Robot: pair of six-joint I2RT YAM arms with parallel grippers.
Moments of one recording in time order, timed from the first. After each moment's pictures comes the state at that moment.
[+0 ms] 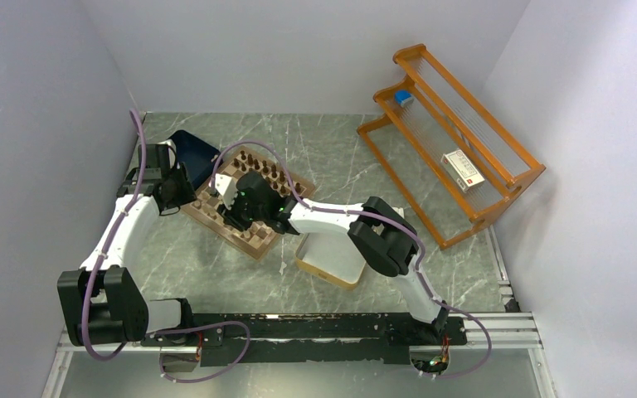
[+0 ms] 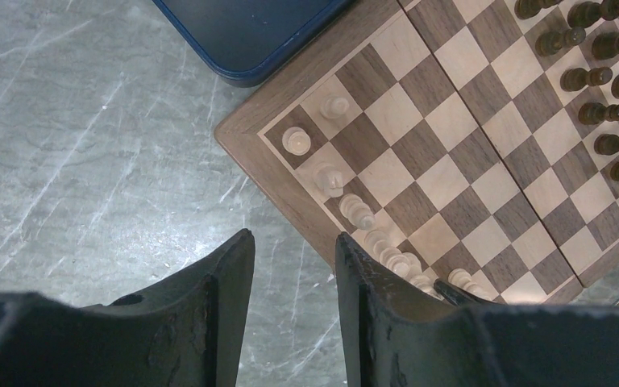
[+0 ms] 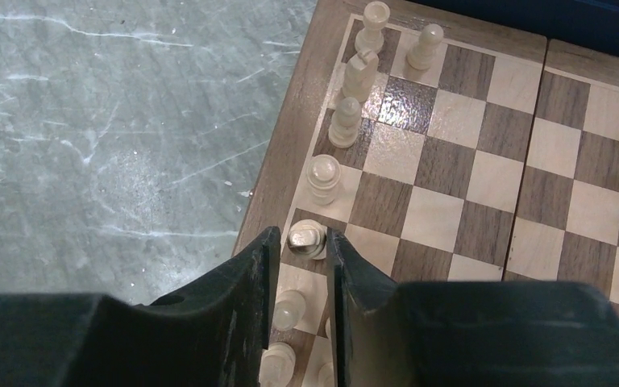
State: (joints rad) left arm 0.06 1.28 0.94 -0.55 -0.04 -0.27; right arm 1.03 2.17 1.55 0.11 -0.22 -0.15
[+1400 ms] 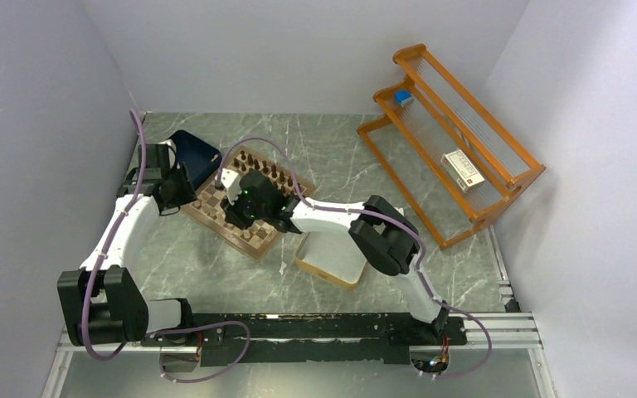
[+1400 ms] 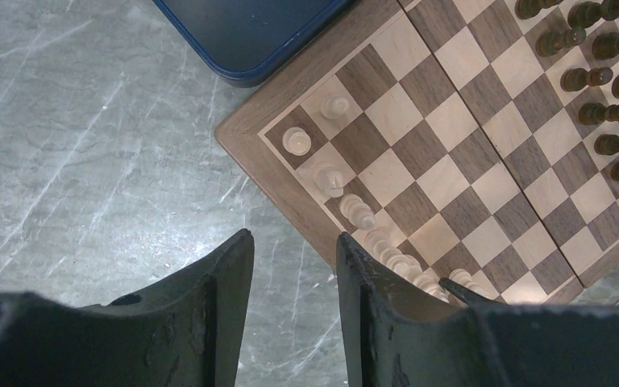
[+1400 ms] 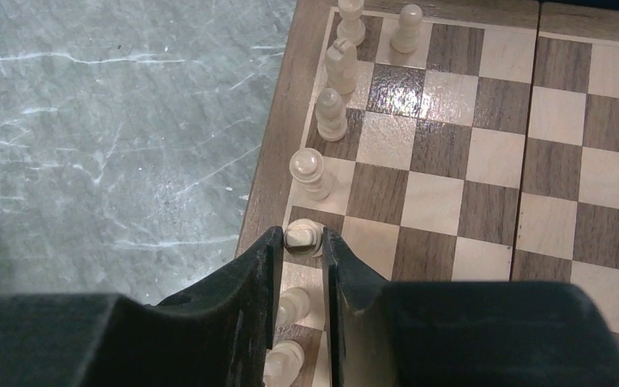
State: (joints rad) left arm 0.06 1.28 0.94 -0.55 -0.04 -0.27; right arm 1.01 2.16 1.53 0.14 -0.20 -0.03
